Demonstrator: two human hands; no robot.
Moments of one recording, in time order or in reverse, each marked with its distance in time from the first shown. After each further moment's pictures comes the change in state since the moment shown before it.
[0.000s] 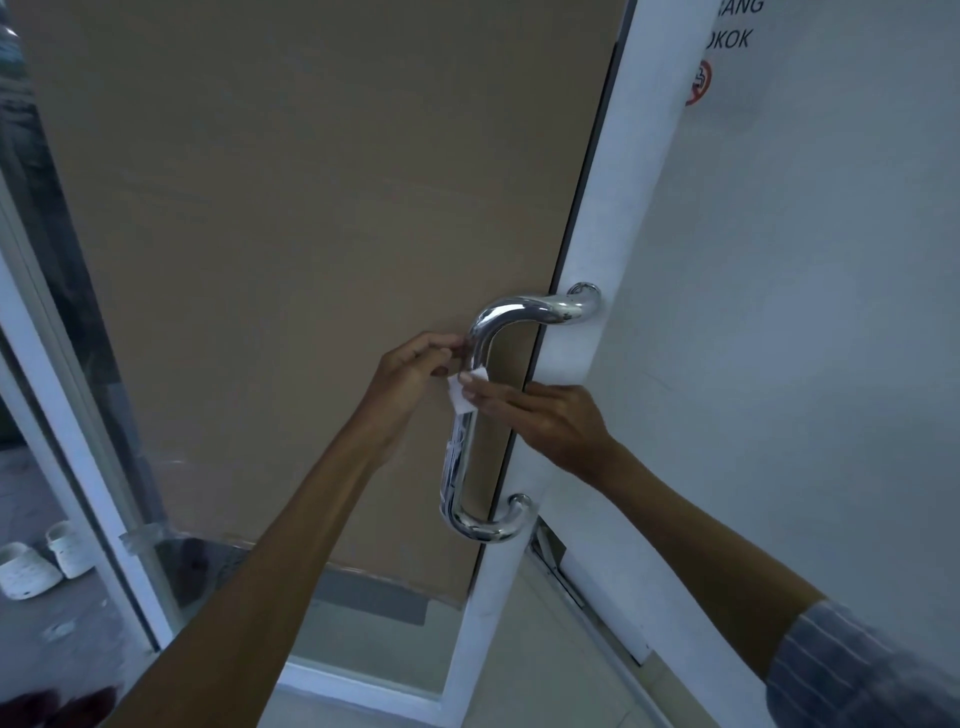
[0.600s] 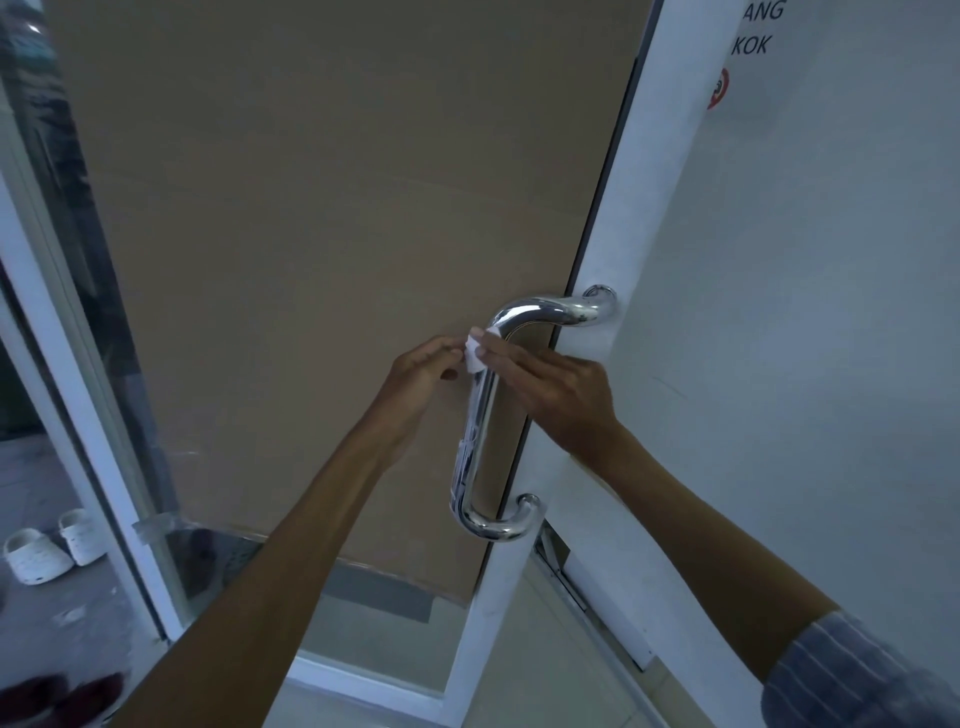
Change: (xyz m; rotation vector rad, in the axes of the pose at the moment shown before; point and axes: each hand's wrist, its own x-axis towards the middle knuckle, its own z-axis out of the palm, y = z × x) left_hand -0.006 0.001 -0.004 -0.003 -0.041 -0.022; right_hand 0.033 0.001 -0.003 -0.081 0.044 0.093
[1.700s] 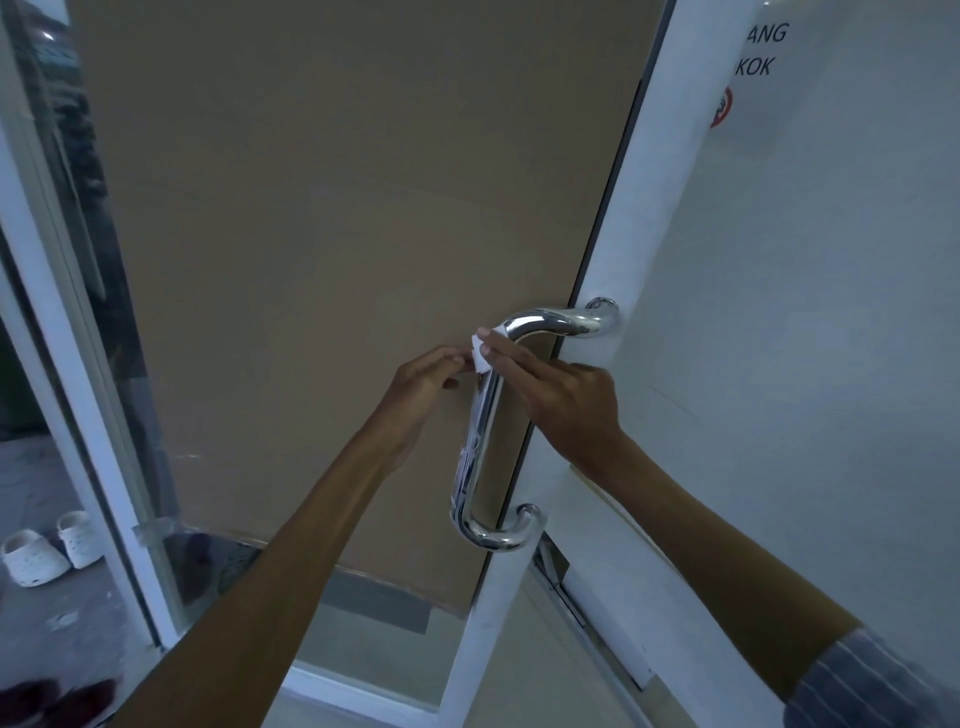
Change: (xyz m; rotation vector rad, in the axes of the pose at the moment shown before) left_hand -0.001 0.000 -0.001 0.038 0.012 0.010; right_hand 0.011 -0.003 -0.012 -0.126 0.023 0.044
